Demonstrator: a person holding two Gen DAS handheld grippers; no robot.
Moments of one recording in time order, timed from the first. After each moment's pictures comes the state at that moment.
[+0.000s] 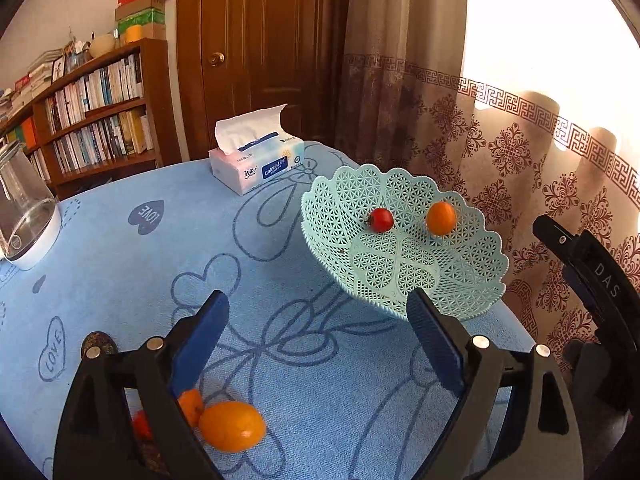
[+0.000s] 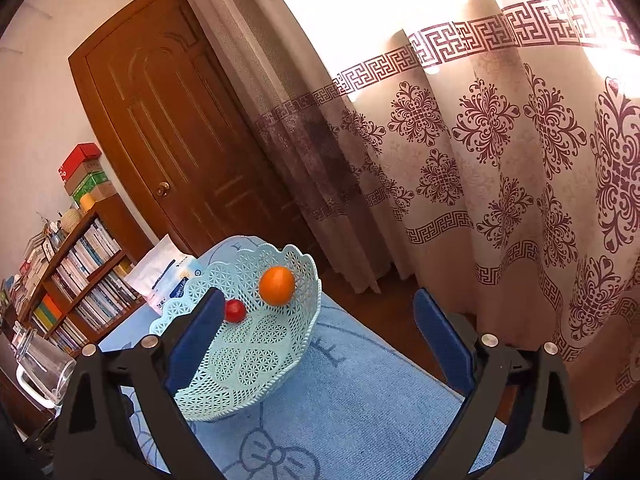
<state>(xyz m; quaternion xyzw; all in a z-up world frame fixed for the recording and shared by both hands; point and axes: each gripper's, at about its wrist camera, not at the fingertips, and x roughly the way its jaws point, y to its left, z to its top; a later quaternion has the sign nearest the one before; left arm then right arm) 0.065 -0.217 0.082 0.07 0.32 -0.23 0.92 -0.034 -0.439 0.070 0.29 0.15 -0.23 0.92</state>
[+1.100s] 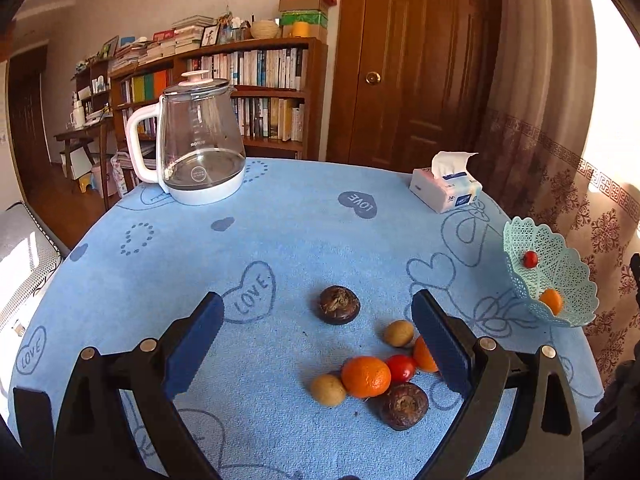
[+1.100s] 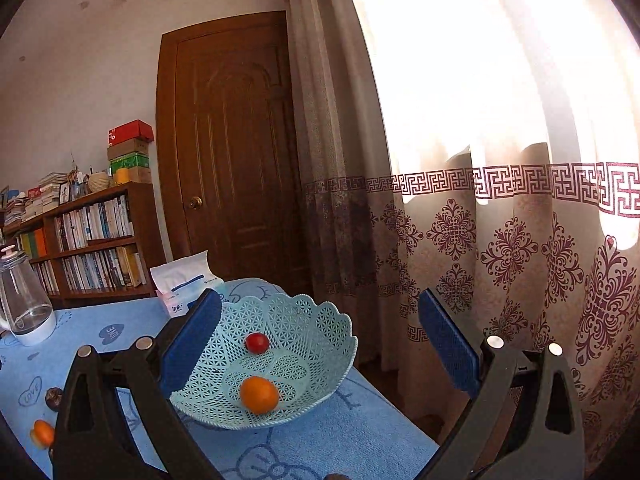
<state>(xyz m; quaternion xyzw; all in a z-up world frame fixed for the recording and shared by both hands) 0.029 -0.021 0.099 -0.03 0.30 -0.02 0.95 -0.047 -0.366 0.104 0.08 0.05 -0.22 0.97</state>
